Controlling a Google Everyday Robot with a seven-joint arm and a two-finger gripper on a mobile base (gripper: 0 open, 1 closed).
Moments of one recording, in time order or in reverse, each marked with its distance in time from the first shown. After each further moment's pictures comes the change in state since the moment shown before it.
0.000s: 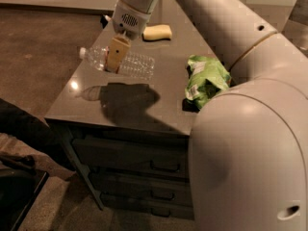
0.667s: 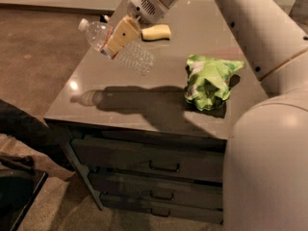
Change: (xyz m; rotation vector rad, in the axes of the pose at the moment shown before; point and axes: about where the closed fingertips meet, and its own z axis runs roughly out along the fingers) arm -0.016 0.007 -0.046 -0.034 -0.320 0.055
